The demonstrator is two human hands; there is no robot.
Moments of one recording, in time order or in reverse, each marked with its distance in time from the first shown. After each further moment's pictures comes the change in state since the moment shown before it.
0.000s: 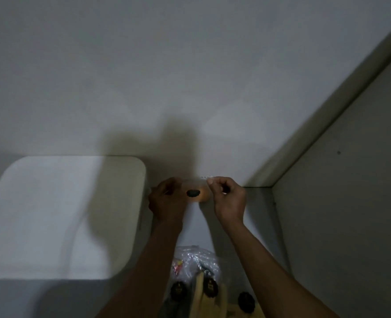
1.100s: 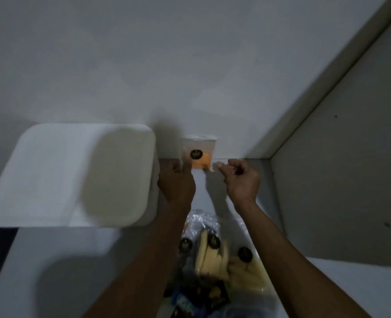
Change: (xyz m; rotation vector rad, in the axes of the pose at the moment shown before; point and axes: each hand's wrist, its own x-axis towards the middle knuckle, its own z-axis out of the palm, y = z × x) left_hand -0.034 -0.001 -0.029 0.258 -0.030 0.084; right_hand -0.036 -0.012 -0.027 0.019 0.055 0.190
